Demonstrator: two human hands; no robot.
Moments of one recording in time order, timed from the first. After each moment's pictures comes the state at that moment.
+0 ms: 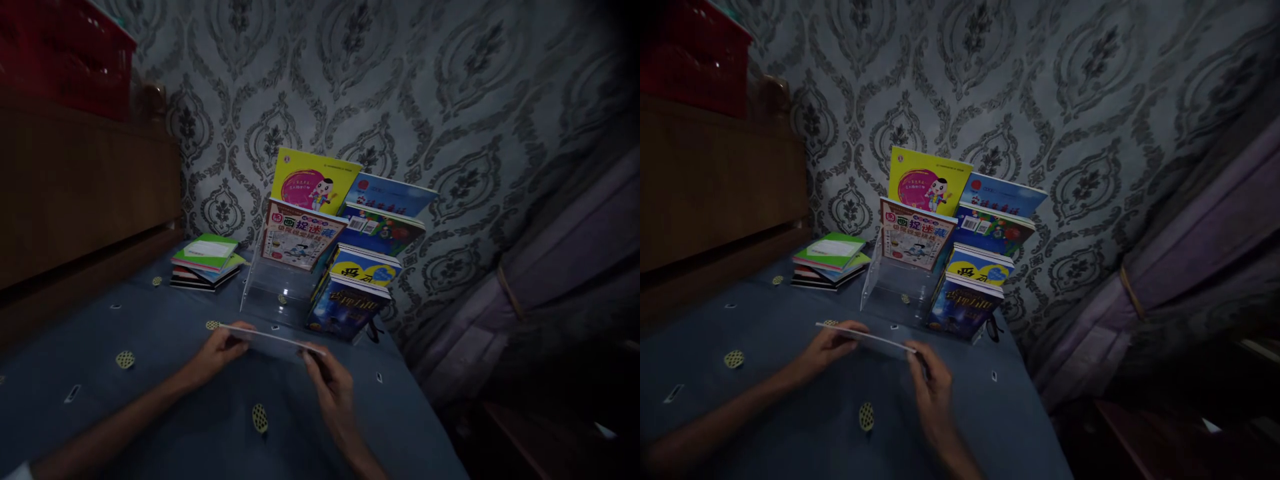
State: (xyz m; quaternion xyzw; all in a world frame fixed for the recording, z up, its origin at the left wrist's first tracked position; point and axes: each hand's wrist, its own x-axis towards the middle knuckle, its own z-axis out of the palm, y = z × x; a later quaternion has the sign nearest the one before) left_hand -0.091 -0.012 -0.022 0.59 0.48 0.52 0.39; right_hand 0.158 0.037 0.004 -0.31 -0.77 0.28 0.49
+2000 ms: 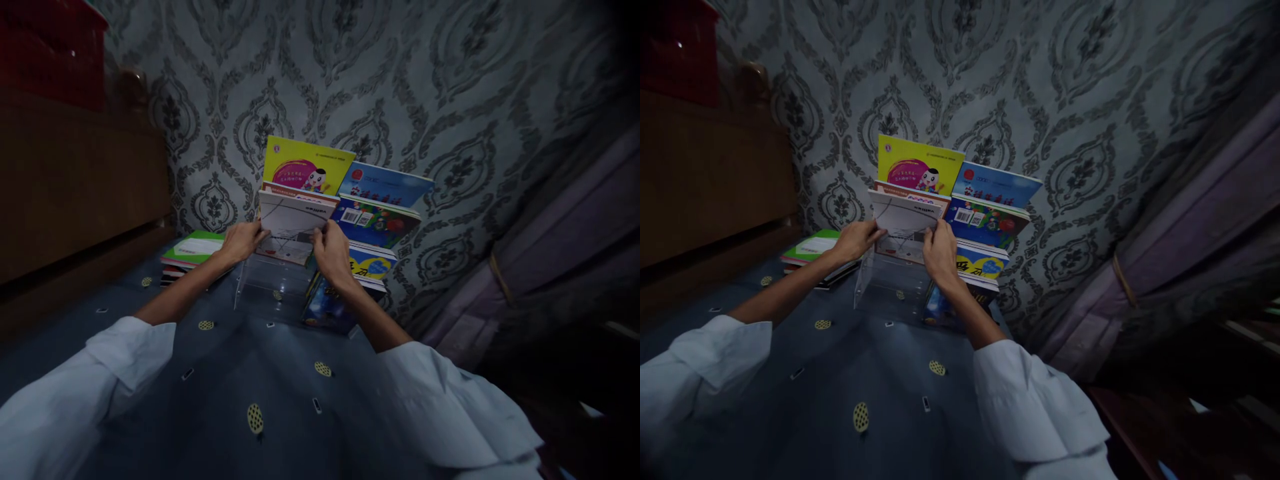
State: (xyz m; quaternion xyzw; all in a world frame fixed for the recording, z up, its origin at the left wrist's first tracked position) left_hand -0.122 0.146 0.131 0.64 0.70 0.29 -0.13; right_hand 0.097 0.207 0.143 -0.32 -0.80 0.03 0.51
